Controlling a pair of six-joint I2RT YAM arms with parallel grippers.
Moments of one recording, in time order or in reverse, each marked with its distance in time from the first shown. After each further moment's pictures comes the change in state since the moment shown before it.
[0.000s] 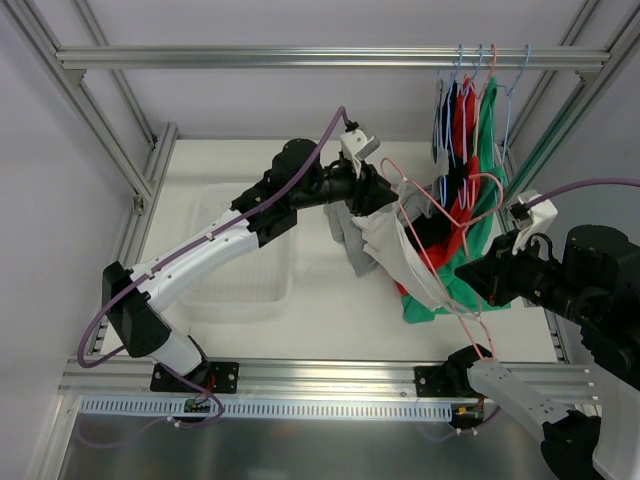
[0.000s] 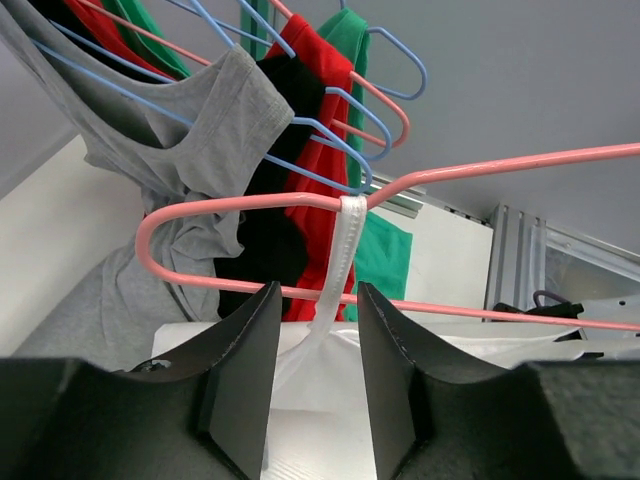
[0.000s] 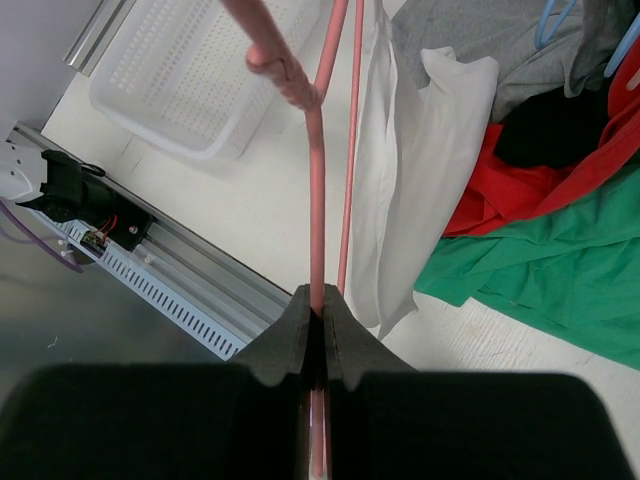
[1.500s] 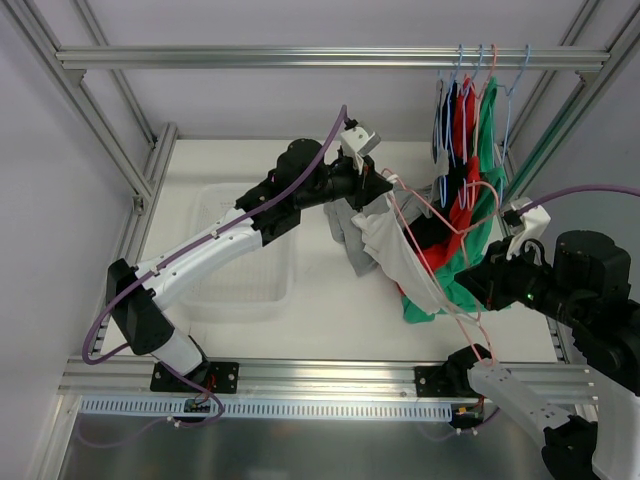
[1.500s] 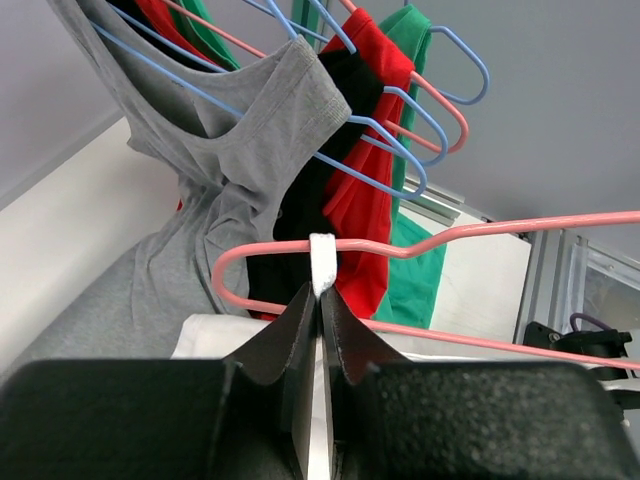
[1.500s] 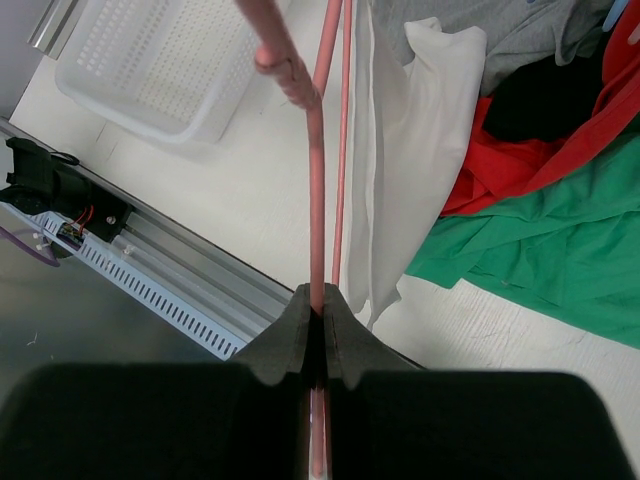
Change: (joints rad) left arm 0.000 0.029 0.007 -0.003 -0.095 0.002; right arm 0.001 -0.041 -0.089 0.005 0.031 -0.005
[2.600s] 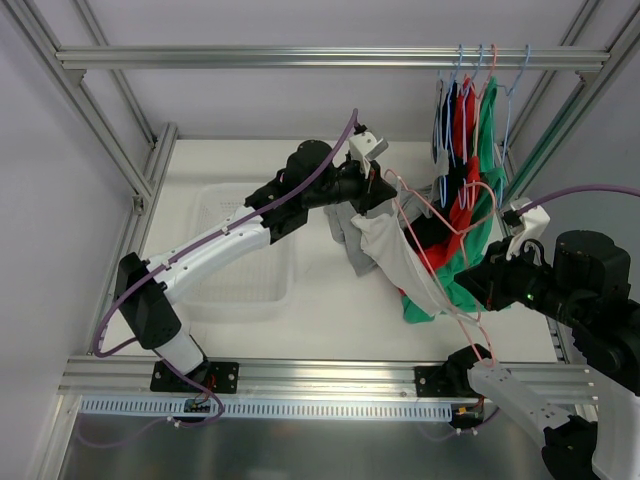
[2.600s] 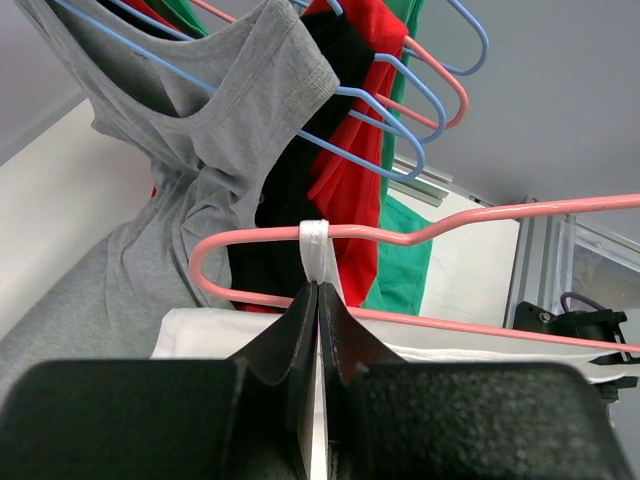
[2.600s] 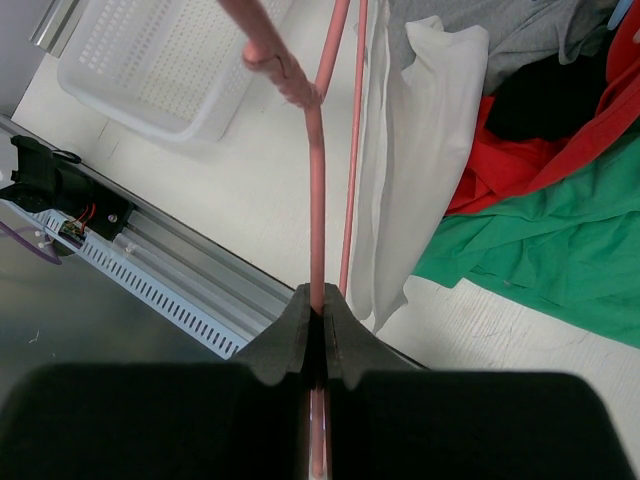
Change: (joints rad) left arm 0.000 0.049 0.008 -0.001 0.057 -0.004; right arm 0.001 -0.001 0.000 -0.002 -0.006 0.000
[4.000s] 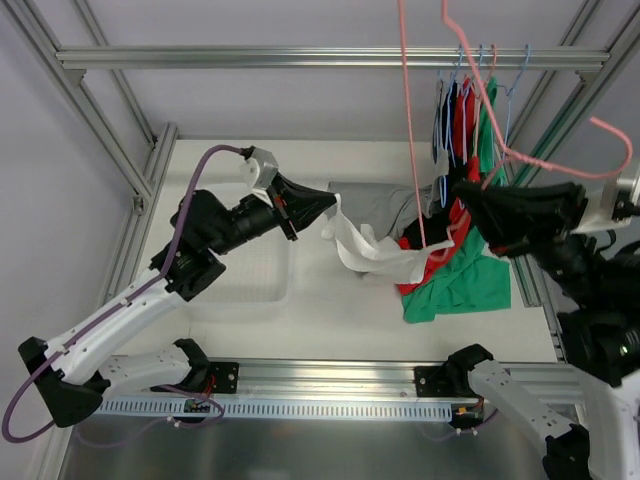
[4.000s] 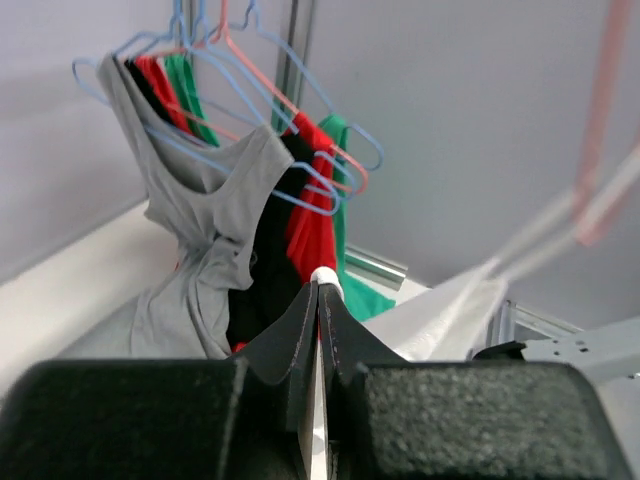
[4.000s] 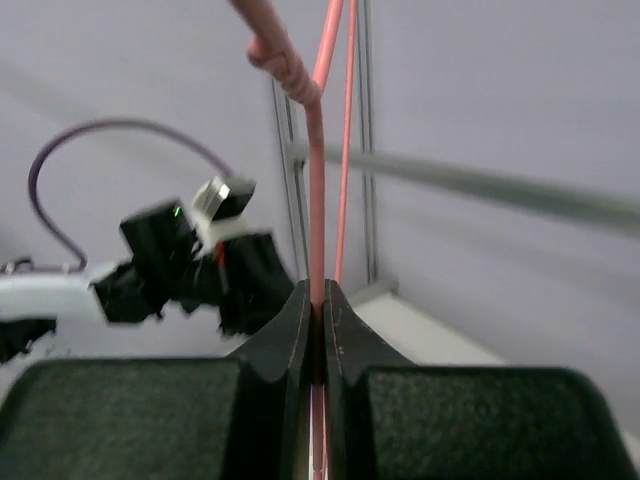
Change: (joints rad) left arm 0.051 -0.550 -0.432 0.210 -0.055 -0.117; right arm 0.000 -0.141 -0.209 1.023 -0.253 0.152
